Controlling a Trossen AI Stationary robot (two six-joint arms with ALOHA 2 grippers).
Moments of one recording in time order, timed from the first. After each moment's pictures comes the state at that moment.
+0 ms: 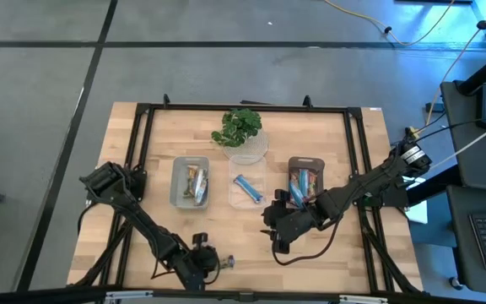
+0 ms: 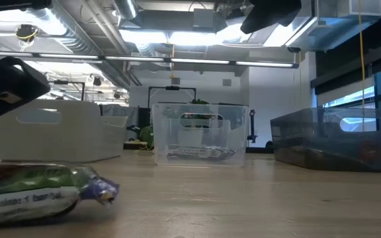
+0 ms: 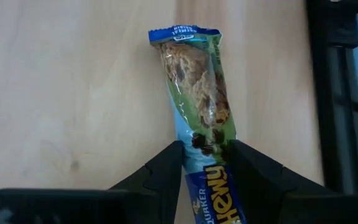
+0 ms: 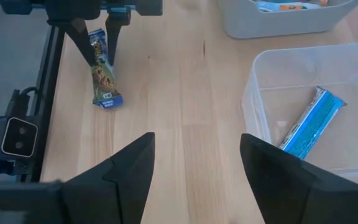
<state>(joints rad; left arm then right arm) -0.79 1.93 1.10 -0.24 -0.34 -0.80 0.51 1.65 1.29 -0.52 0.34 0.47</state>
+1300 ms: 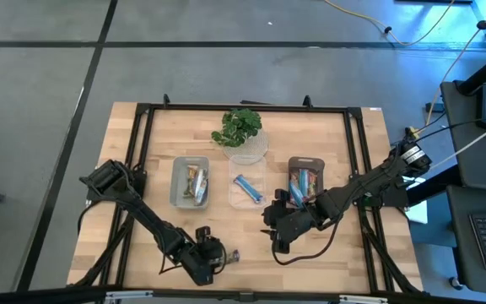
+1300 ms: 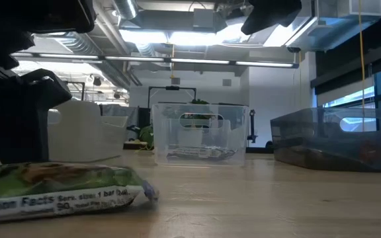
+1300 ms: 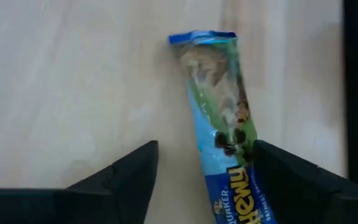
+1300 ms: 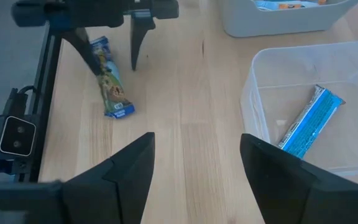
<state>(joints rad) -0.73 1.92 1.10 -0.22 -0.34 -0.85 0.51 1.65 1.29 -0.53 0.34 0.47</state>
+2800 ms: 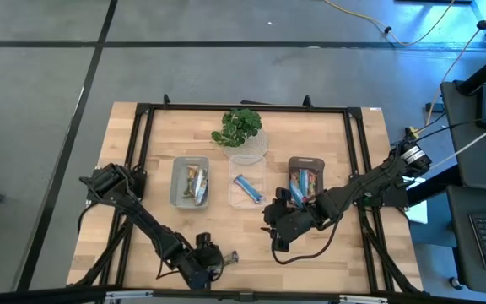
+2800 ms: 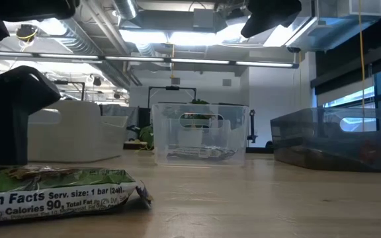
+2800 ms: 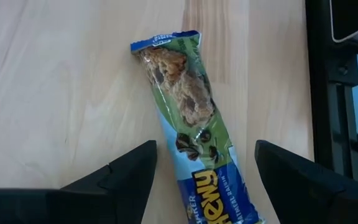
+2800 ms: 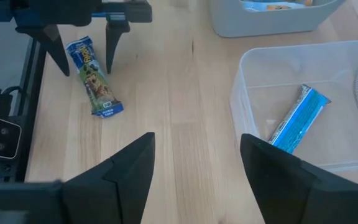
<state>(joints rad) -0.77 1.96 1.10 -0.15 -0.35 -0.85 0.51 1.65 1.29 -0.54 0.37 0.47</state>
